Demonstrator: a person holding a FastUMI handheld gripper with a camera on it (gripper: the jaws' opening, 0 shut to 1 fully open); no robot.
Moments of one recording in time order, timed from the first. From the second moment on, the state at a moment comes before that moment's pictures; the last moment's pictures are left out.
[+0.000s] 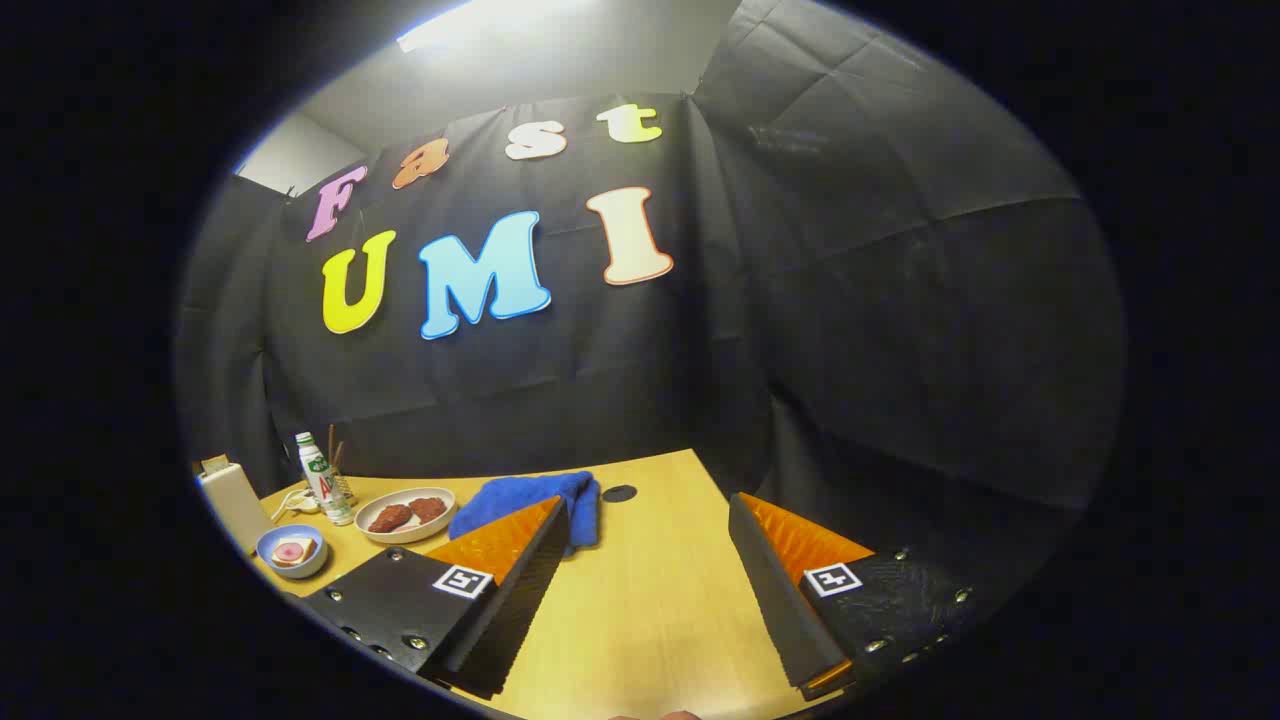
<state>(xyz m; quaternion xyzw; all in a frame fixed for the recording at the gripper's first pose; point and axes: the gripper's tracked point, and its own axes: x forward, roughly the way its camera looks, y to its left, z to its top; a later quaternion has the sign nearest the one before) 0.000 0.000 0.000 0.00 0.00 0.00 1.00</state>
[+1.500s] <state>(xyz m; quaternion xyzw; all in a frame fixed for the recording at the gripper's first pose) -0.010 0.234 -0.150 -0.19 0.23 0.22 0.93</state>
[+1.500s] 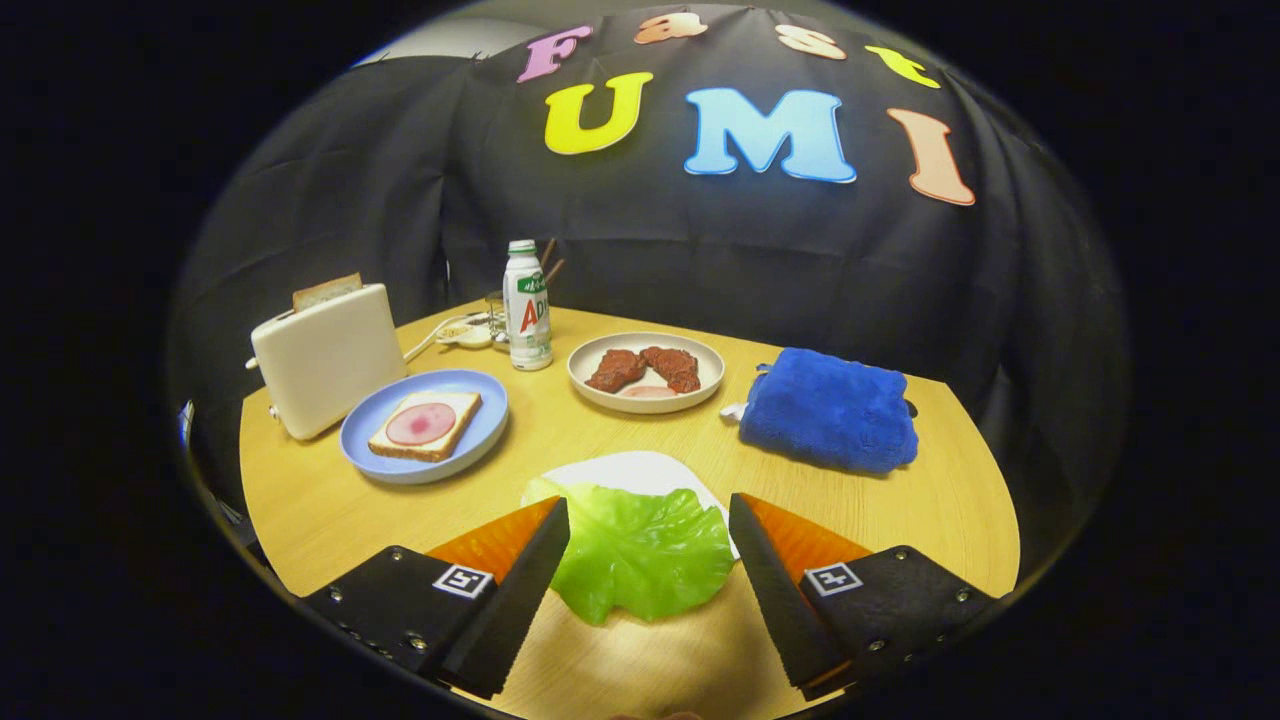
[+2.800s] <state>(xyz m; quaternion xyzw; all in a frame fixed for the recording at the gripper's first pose) -0.017 0.278 -0.122 -0.17 0.20 0.20 0.94</state>
